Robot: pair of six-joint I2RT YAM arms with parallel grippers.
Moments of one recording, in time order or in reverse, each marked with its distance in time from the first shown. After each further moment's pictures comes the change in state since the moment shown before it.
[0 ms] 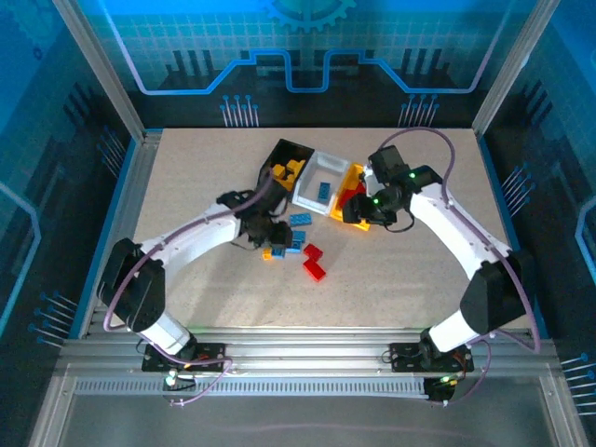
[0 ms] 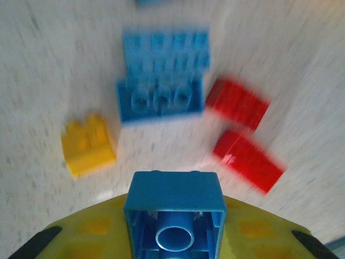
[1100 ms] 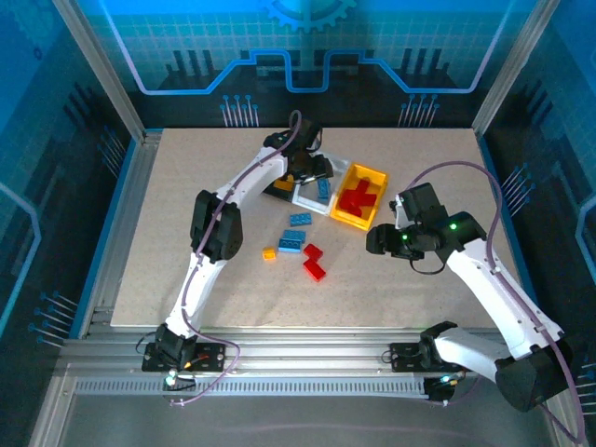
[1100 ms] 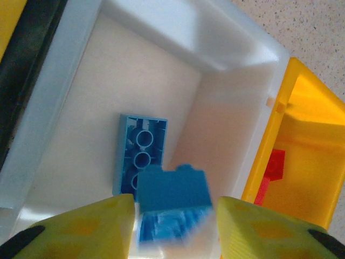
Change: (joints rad) left arm 0.086 0.830 1.081 -0.092 0.082 -0.140; right arm -0.004 -0.428 -0.282 -0.058 0.067 0.119
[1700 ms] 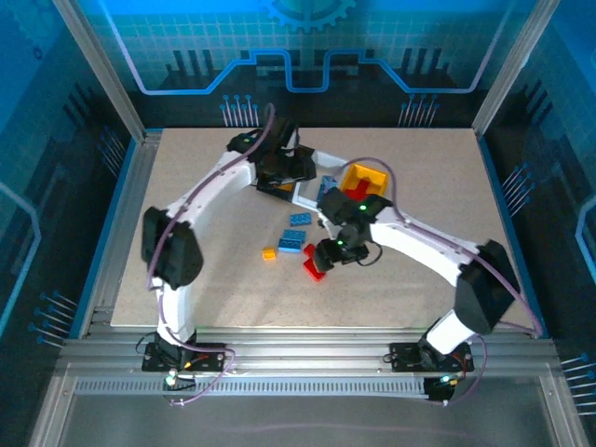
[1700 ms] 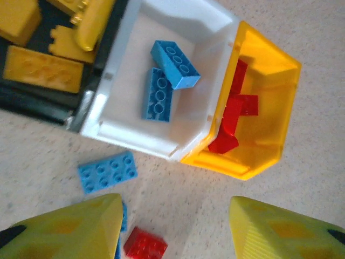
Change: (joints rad) left arm 0.017 -0.547 -0.508 0.031 -0.048 0.073; right arm 0.392 0.541 0.223 0.017 0.055 -0.124
